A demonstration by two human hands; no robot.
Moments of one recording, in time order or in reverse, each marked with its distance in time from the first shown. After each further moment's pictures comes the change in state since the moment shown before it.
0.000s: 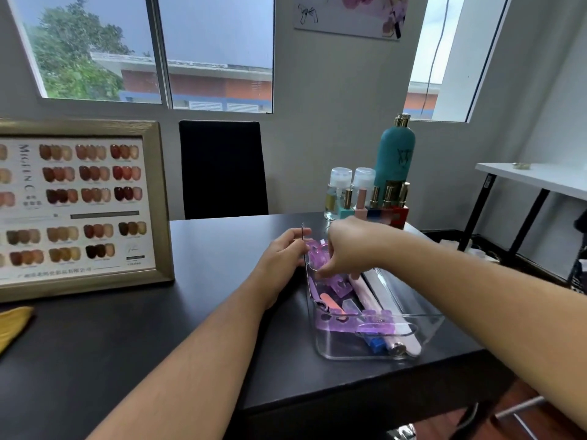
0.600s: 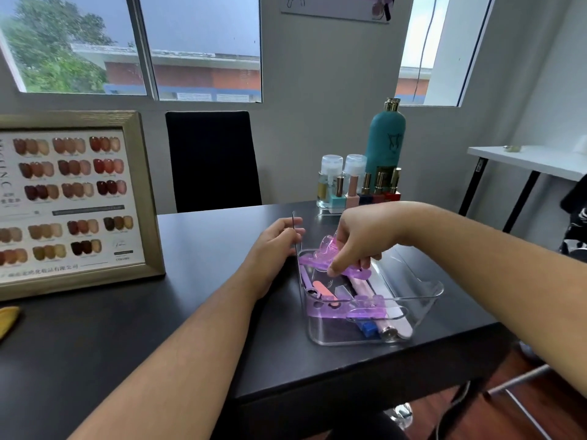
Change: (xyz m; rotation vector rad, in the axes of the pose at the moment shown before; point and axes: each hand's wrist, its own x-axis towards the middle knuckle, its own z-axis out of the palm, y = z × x) left_hand 0.004 -0.004 -0.001 0.029 -0.003 -0.004; right_hand -0.017 0.023 -0.016 0.199 -0.278 0.035
